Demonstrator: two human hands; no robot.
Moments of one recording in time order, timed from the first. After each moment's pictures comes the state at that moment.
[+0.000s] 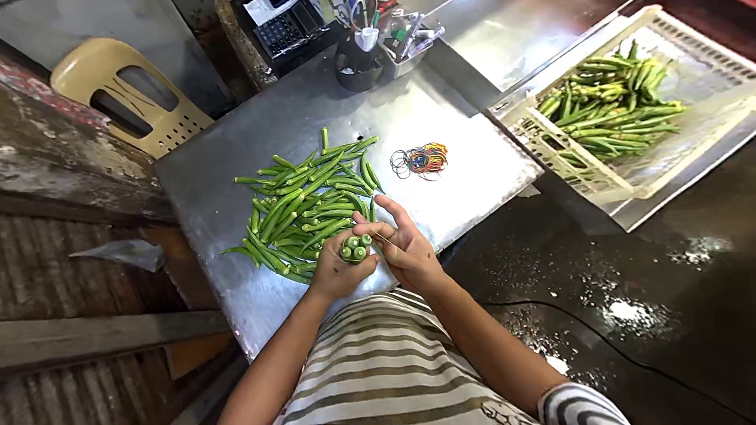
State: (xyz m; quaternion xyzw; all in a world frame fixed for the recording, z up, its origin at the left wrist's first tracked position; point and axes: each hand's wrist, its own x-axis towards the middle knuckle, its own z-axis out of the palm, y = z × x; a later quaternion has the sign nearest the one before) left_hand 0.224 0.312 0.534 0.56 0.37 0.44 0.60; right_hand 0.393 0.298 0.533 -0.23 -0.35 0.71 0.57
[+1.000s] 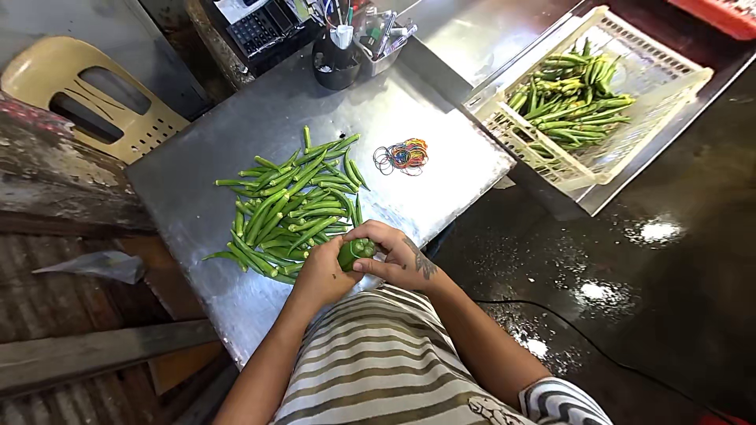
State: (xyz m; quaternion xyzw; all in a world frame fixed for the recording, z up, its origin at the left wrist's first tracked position) left_hand 0.213 0.313 0.556 0.72 0.52 0.08 0.46; right_hand 0.413 0.297 0.528 -0.37 -0.66 0.53 0.40
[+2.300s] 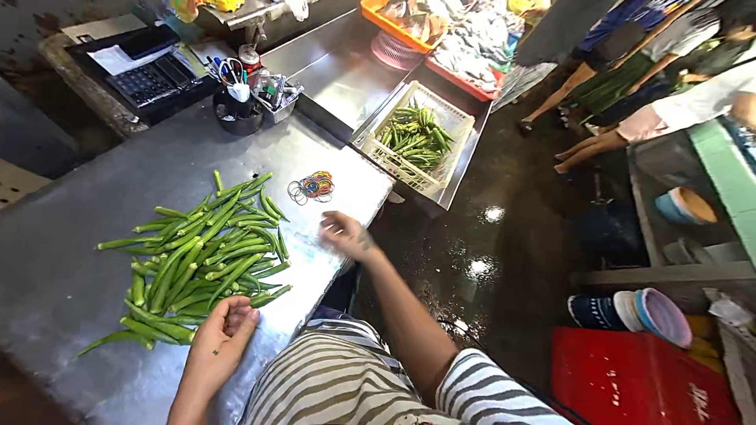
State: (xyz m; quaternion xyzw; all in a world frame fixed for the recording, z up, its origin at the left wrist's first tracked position) left_hand 0.153 0.277 0.516 0.63 0.54 0.23 0.50; right_hand 0.493 0.314 0.505 -0.68 -0.51 0.39 0.35
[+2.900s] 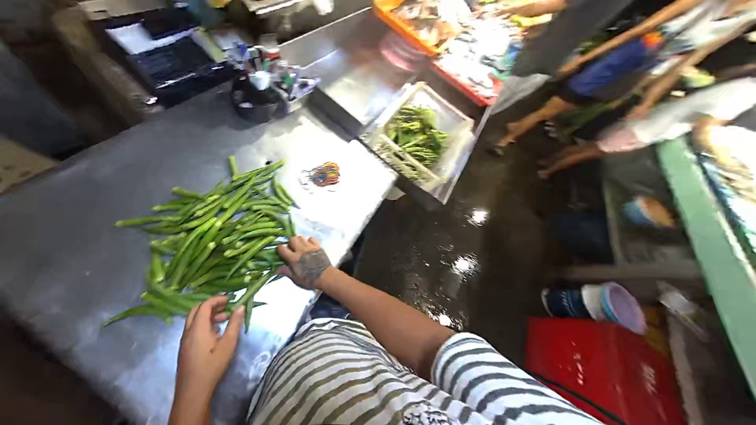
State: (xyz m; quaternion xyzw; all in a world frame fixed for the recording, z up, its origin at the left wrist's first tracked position) left_hand 0.096 0.256 0.488 0.66 0.59 0.25 0.38; right_hand 0.360 0.299 0.463 -0.63 -0.75 0.17 0.01
